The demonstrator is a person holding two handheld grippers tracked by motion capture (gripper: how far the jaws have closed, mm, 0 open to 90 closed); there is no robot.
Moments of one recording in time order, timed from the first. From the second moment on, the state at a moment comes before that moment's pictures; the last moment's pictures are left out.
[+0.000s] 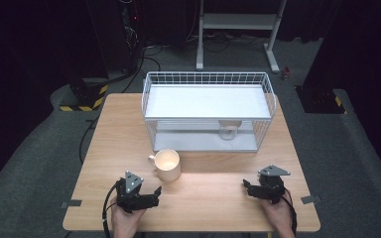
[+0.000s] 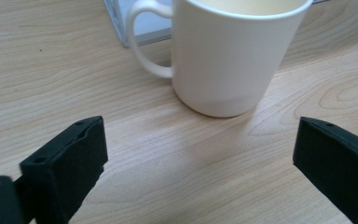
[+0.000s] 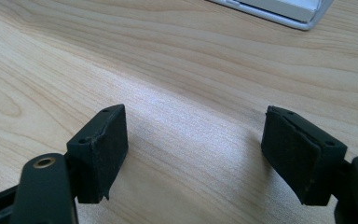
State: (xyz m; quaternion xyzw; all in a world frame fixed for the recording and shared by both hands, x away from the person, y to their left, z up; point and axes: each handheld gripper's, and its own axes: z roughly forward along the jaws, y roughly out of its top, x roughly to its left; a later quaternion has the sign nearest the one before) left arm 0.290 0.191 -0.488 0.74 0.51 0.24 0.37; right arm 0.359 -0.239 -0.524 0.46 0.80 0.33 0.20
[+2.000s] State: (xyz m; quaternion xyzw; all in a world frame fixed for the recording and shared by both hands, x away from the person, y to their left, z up) left arm 0.351 0.145 -0.499 0.73 0.51 0.25 0.38; right arm 0.358 -0.240 -0.524 0.46 0.80 0.33 0.20
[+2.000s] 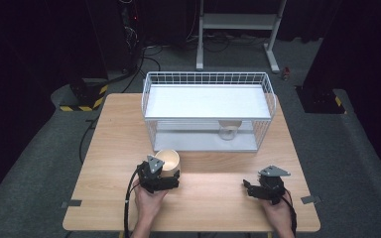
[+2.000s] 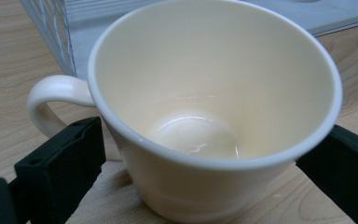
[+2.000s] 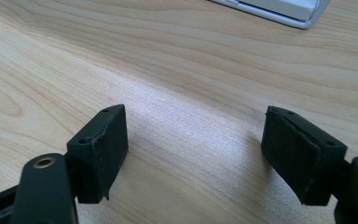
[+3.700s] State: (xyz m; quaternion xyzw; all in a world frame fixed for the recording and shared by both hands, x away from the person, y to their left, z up) left arm 0.364 0.136 -0.508 0.72 0.52 0.26 0.38; right arm 0.358 -0.240 -0.524 0.46 0.80 0.33 0.21
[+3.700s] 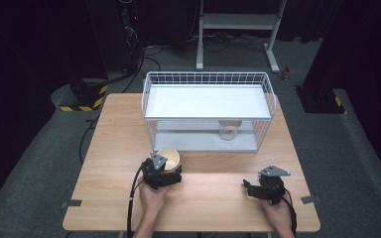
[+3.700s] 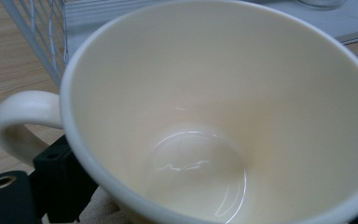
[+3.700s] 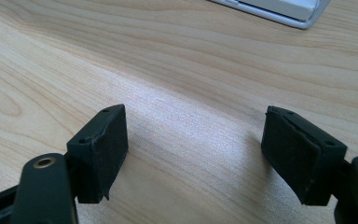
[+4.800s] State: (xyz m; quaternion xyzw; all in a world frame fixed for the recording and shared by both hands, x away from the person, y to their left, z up) left arm 0.369 0.122 -0.496 0.73 0.49 0.26 0.39; right arm 0.358 -0.240 -0.524 0.46 0.80 0.33 0.20
